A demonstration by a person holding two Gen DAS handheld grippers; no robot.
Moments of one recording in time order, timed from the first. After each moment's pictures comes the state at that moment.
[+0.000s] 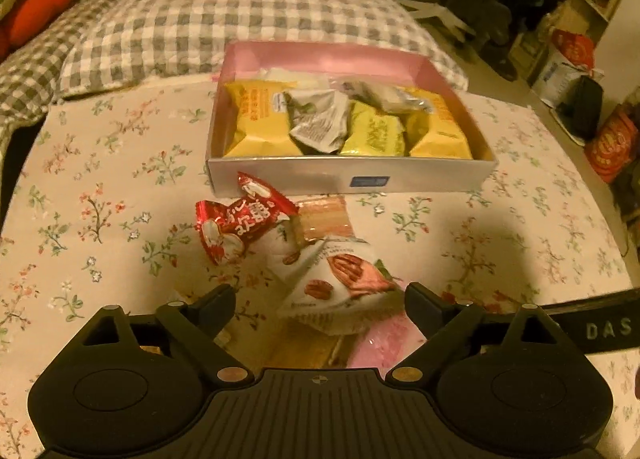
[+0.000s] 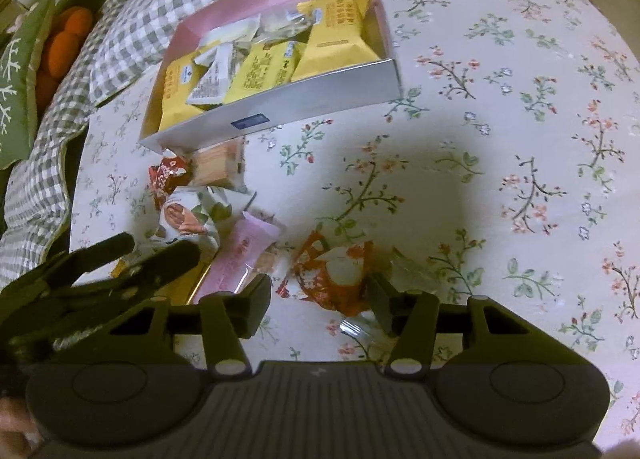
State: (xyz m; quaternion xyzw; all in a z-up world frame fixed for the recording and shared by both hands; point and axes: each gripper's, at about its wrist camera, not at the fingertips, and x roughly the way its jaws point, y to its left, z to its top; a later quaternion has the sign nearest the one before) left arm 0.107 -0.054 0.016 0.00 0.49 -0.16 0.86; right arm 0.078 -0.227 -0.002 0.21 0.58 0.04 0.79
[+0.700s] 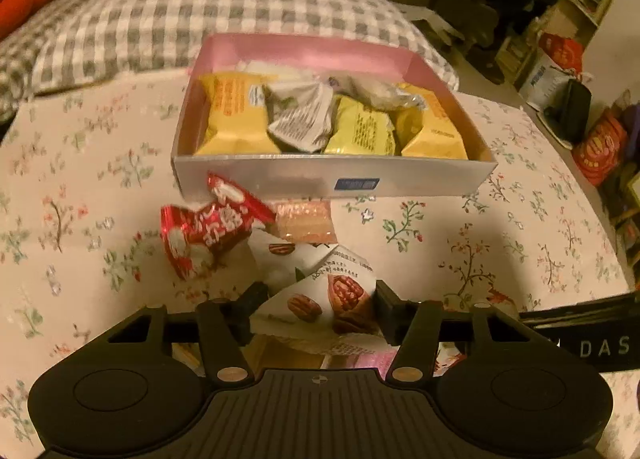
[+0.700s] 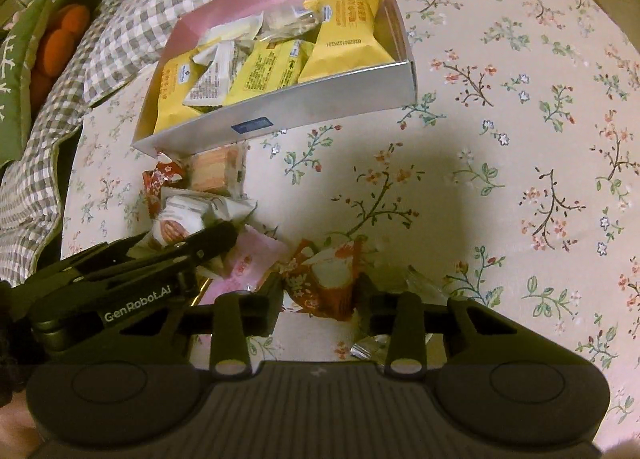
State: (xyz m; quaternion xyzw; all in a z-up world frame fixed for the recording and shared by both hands) left arm 0.116 -0.064 -0.001 -0.01 0.48 -0.18 0.86; right arm 0.088 -0.221 -0.008 0.20 0.57 0.04 0.80
